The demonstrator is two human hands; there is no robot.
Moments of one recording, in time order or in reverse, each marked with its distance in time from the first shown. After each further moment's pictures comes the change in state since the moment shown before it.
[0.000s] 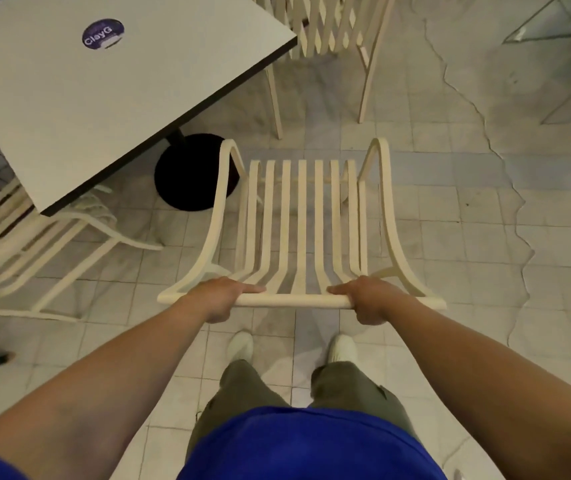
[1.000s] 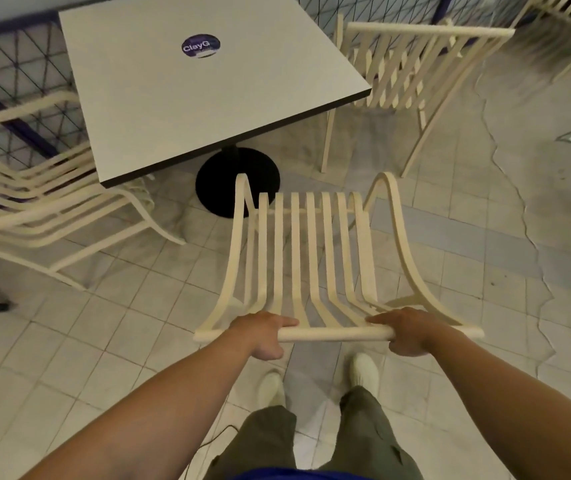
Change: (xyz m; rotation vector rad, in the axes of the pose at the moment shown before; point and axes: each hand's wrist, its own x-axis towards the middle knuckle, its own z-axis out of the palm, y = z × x) left_hand -0.013 0.044 0.020 -0.315 -0.034 -0.079; right_hand 0.019 0.032 -0.031 -0.174 -0.012 0.098
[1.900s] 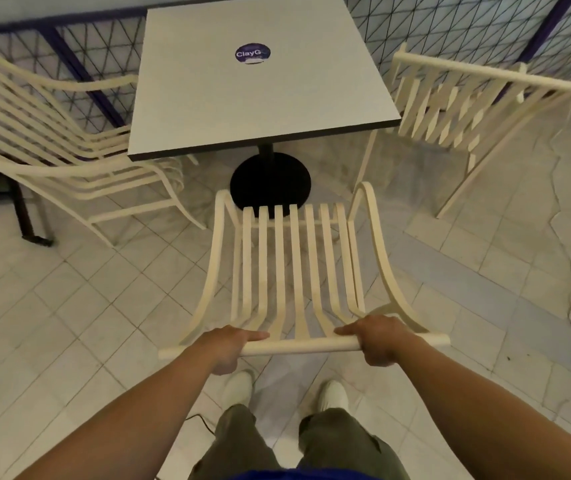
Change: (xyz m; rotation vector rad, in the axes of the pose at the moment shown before) left_hand -0.004 0.080 0.027 -0.183 0.077 -0.261; right_hand 0.036 0.066 -0.049 -0.342 0.038 -0.378
